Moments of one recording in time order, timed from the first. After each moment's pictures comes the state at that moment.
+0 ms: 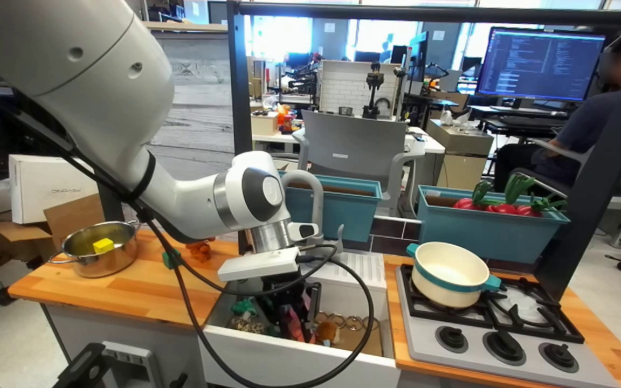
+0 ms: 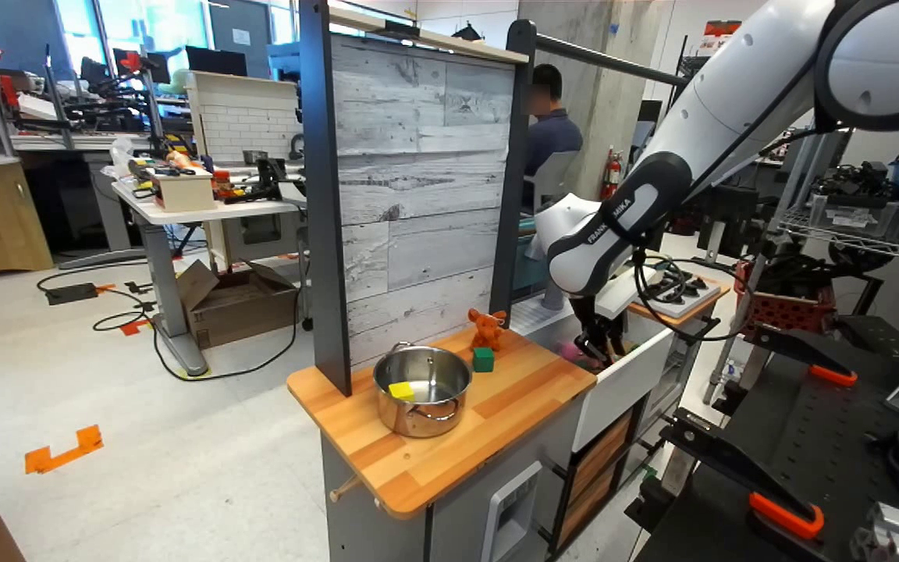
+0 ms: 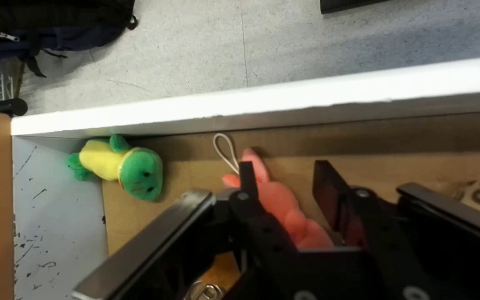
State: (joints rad) arm -0.11 1.48 -0.25 -1.00 -0.25 2.15 0.07
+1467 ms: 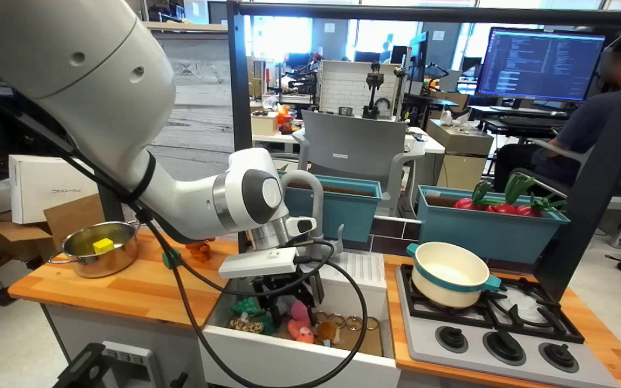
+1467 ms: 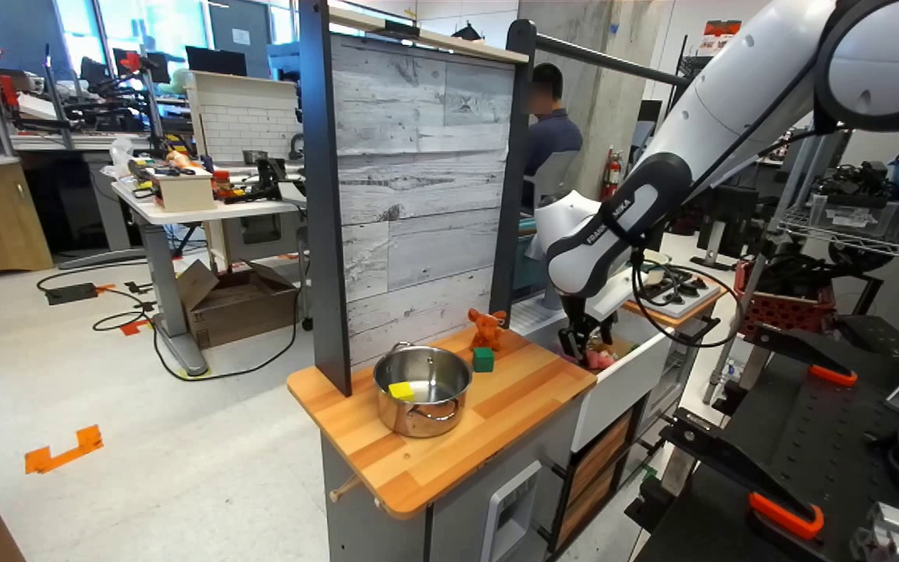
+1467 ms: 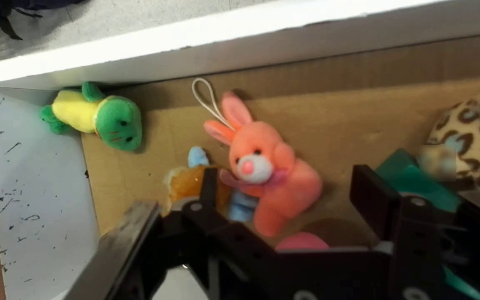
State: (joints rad) arm -0.12 1.49 -0.23 -0.99 -0.25 2.27 0.11
